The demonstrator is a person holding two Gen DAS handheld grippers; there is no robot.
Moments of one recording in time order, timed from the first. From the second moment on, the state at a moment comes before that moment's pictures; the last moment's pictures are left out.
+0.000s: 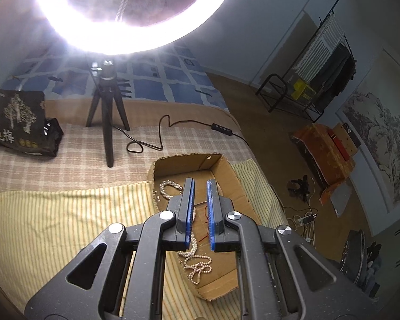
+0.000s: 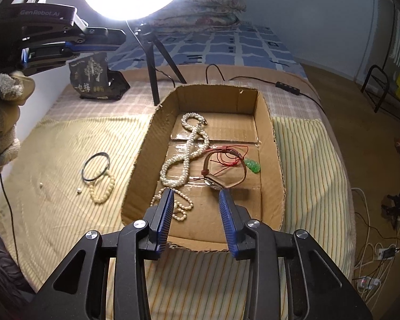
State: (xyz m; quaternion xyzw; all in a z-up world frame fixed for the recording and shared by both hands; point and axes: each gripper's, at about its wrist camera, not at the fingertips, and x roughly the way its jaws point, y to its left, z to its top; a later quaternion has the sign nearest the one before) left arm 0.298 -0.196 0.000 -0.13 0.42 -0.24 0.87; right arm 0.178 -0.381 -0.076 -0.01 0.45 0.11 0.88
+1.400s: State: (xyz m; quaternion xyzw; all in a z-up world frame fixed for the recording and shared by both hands) left arm 0.175 0.073 -0.055 -0.11 0.47 -0.08 0.87; right arm 0.185 -0.251 -0.068 -0.03 0.49 0.20 0.85
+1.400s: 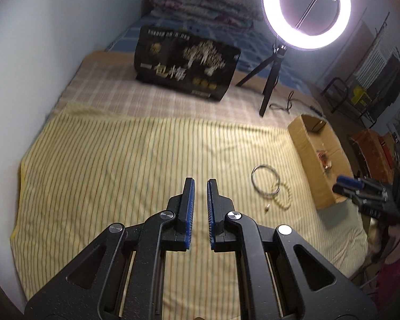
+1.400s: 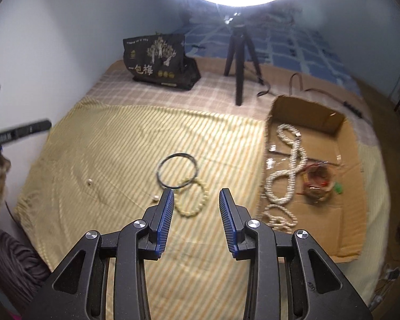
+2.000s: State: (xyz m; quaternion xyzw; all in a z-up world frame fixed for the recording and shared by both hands) left arm 0.170 0.062 -0.118 -0.06 0.54 -0.16 0.82; right arm 0.255 -0.203 -0.131 -0.02 0.58 0.18 0.79
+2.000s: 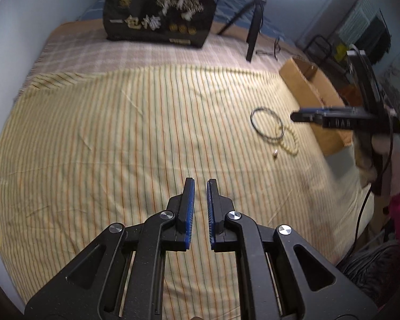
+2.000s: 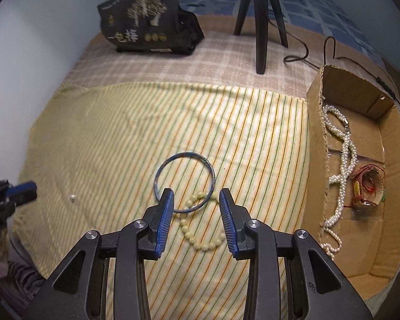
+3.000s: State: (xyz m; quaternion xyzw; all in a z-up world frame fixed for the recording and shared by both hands) left arm 0.179 0.043 -0.170 0.02 0.58 -0.15 0.80; right arm 0.281 -0.191 -0.166 -0.05 0.61 0.17 0.77
